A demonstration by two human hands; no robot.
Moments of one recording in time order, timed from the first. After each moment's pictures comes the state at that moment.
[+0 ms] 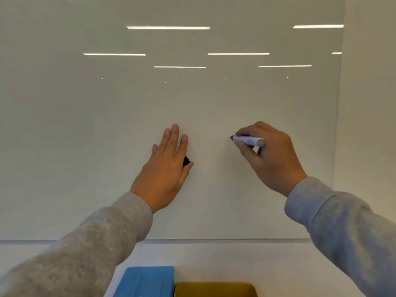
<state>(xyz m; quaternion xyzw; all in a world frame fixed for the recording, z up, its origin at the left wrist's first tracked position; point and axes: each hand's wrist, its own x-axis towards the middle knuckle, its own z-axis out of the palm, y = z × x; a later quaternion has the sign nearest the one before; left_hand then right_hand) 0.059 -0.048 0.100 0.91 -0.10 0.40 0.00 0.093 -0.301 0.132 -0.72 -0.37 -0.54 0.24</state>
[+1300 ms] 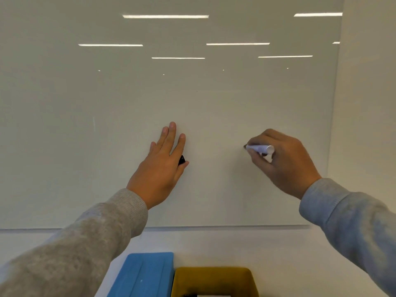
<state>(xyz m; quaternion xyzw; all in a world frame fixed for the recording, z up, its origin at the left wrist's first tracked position) 0.059 -0.041 0.082 0.91 -0.12 0.39 0.00 0.093 -0.337 0.103 -0.77 -0.35 -0.50 0.18</state>
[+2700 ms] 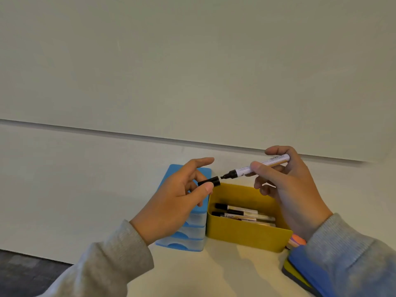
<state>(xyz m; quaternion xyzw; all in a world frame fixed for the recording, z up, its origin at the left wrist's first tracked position) -0.084 -0.023 -0.083 0.83 -0.10 0.15 0.53 -0.017 -0.237 -0.054 -0.66 -0.15 -0.02 0.74</state>
